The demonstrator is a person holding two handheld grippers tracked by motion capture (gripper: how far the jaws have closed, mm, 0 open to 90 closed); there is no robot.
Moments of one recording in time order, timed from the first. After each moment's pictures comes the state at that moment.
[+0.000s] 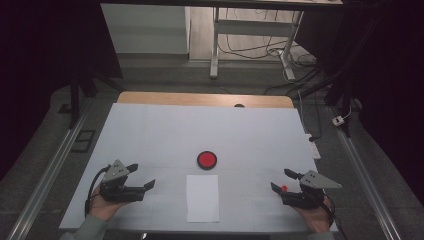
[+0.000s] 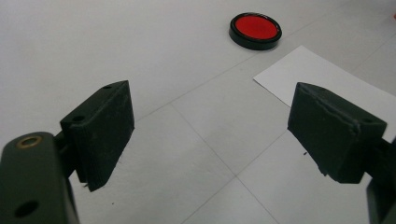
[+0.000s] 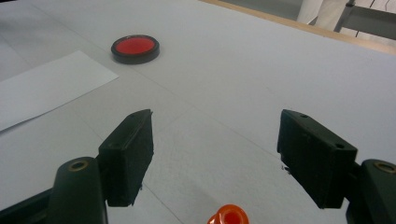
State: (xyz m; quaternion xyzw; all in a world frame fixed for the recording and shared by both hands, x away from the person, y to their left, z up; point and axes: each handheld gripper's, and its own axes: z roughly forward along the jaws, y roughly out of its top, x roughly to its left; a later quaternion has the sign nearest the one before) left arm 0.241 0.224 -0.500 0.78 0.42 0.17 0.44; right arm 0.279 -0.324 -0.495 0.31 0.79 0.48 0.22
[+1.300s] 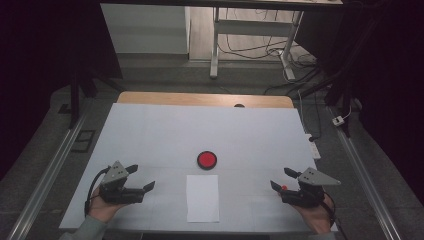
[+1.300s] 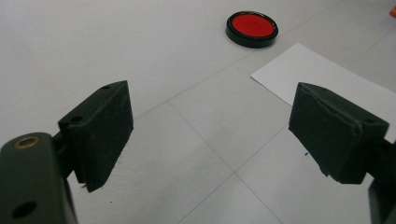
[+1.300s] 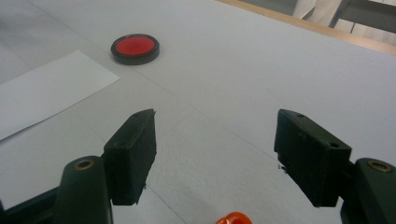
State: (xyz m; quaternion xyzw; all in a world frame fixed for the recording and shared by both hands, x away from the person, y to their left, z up) left arm 0.238 0.225 -0.503 0.78 0.41 0.18 0.44; right arm 0.276 -0.315 -0.476 0.33 0.80 0.45 0.23
